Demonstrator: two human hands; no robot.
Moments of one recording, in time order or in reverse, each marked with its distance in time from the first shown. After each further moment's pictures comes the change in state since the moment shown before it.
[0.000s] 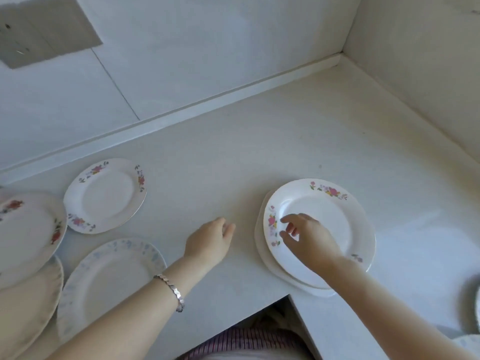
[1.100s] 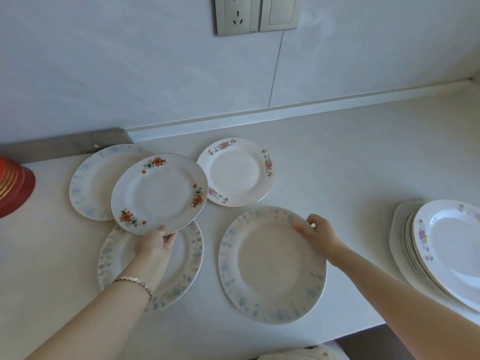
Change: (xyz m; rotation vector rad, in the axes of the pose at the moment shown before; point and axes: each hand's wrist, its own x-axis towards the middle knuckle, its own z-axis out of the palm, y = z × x) left_hand -0.036 -0.386 -0.109 -1.941 0.581 -0.840; right_hand 0.049 -0.207 0.186 0.379 -0.139 0.183
